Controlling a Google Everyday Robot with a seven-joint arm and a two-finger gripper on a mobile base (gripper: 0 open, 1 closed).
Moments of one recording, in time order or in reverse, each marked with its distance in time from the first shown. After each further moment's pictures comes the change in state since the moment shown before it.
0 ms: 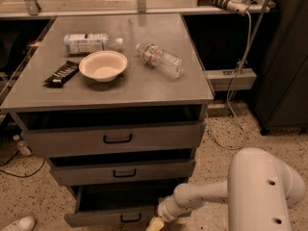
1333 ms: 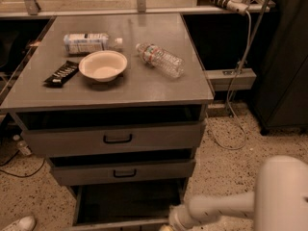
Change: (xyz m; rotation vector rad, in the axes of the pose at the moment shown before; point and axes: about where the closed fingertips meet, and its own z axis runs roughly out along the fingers) arm 0.032 0.022 -0.041 0.055 -0.043 0.101
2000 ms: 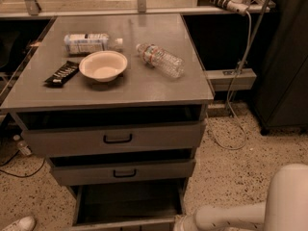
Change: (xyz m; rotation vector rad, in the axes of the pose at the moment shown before) arm 0.042 0.028 -0.012 -0.017 0.008 0.056
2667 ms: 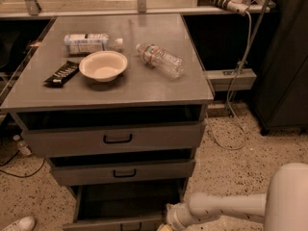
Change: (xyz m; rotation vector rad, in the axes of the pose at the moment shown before) arm -0.053 -0.007 -0.002 -0.031 -0.043 -0.095
